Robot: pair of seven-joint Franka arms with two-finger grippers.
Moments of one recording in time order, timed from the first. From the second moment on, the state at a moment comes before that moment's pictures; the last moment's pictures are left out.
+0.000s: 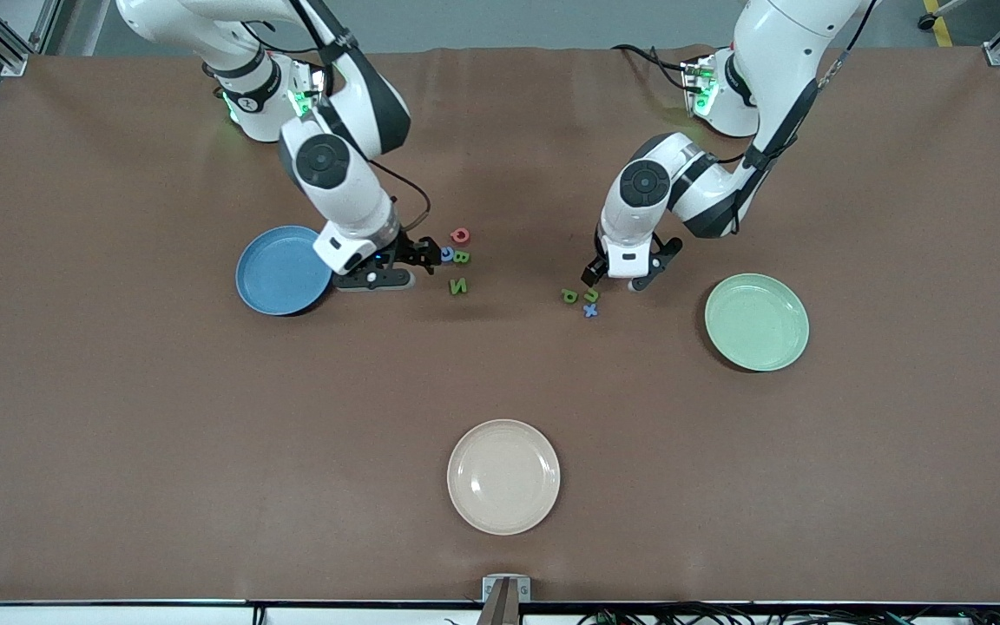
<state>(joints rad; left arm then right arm) -0.21 0.41 -0.45 -2.32 0.23 2.62 -1.63 0.71 0.28 -0.05 -2.17 0.17 2.51 0.54</state>
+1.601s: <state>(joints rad) -0.21 0.42 -0.45 -2.33 0.23 2.67 -1.63 0.84 0.54 -0.06 -2.09 0.17 2.71 0.61</state>
